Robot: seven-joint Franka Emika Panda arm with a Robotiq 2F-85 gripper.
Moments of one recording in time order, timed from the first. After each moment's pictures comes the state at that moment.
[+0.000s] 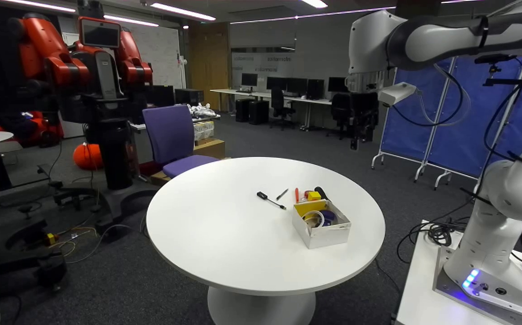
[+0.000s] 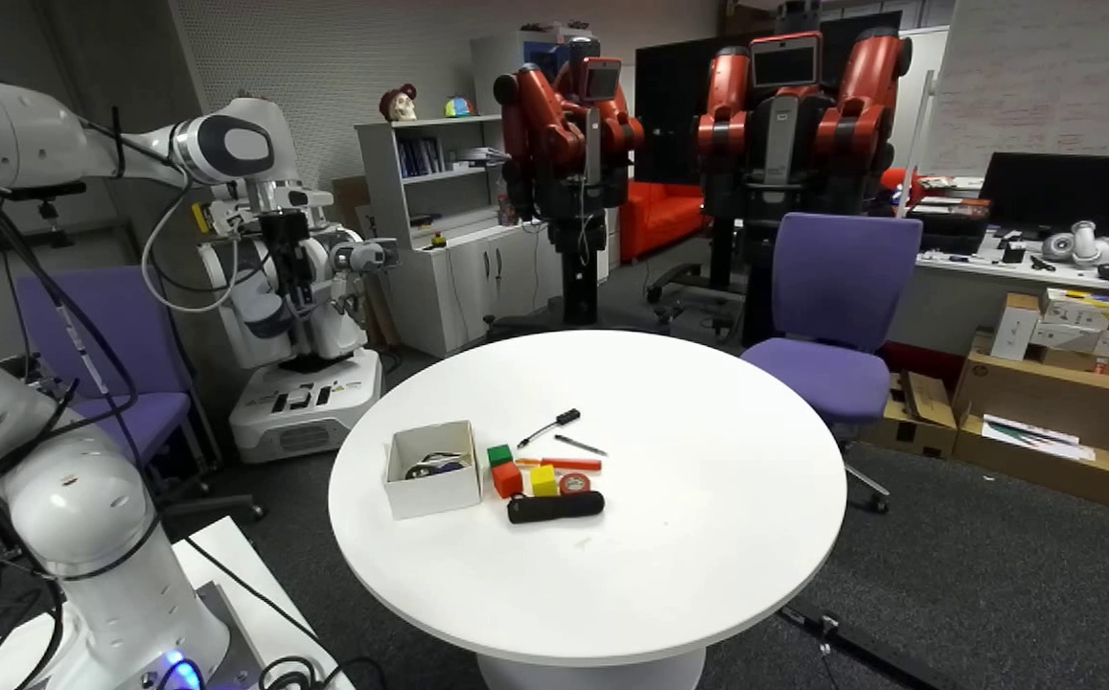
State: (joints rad) arm 0.05 -0.40 0.34 -2.09 0.02 1.60 0.52
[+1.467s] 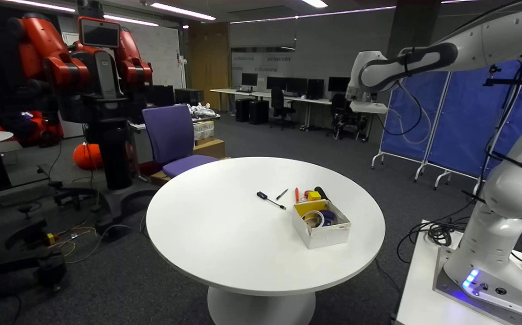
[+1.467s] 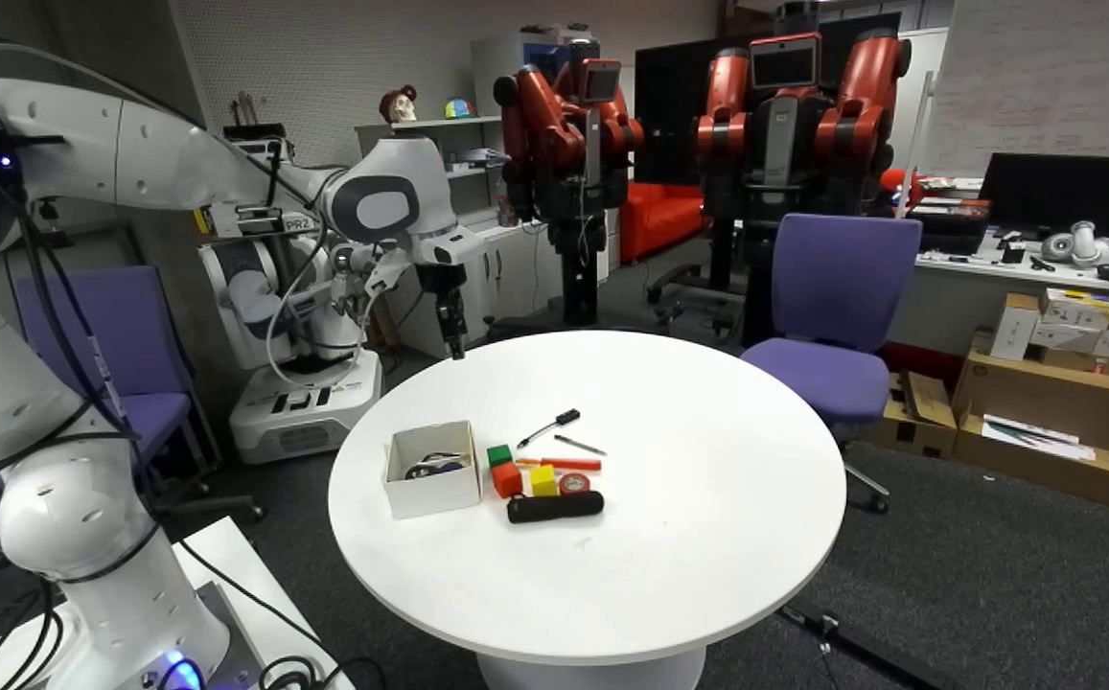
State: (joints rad) arm -0.14 -0.20 -0.06 -2.14 0.00 2.07 0.52
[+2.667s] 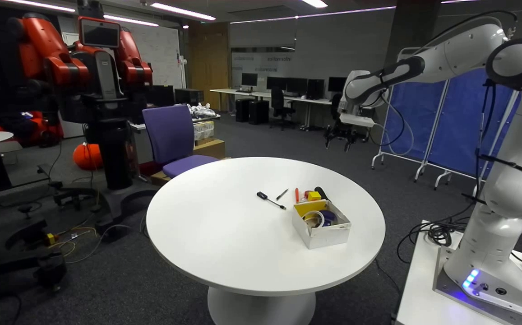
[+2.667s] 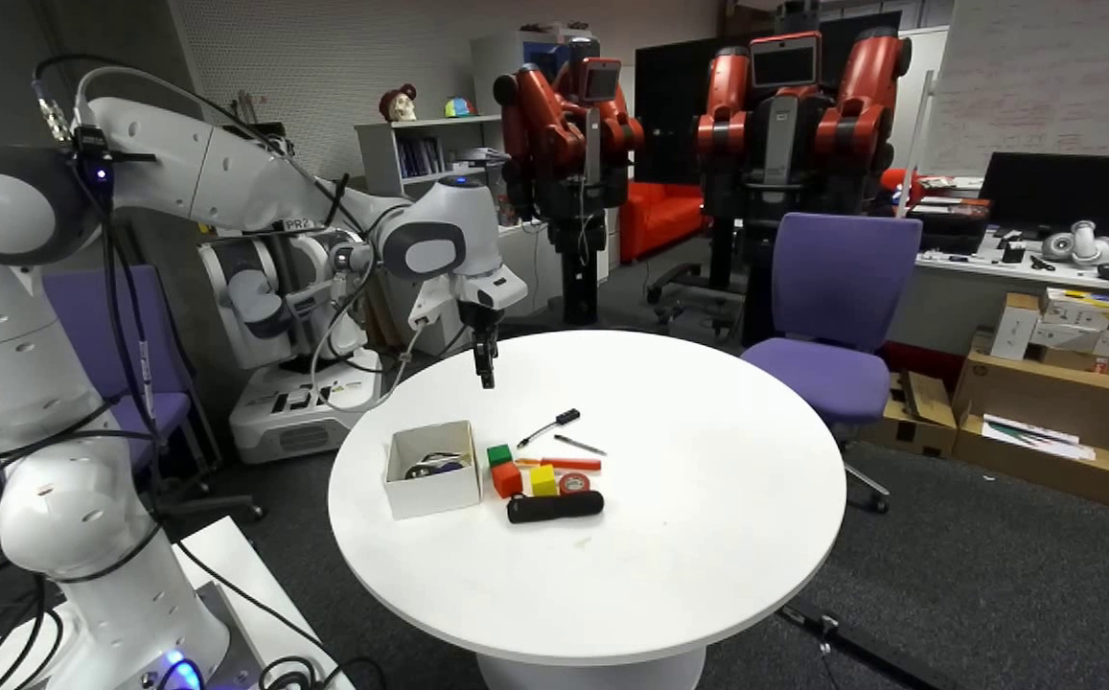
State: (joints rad) arm -0.14 0.00 -0.13 -2.08 0.15 2.17 0.46
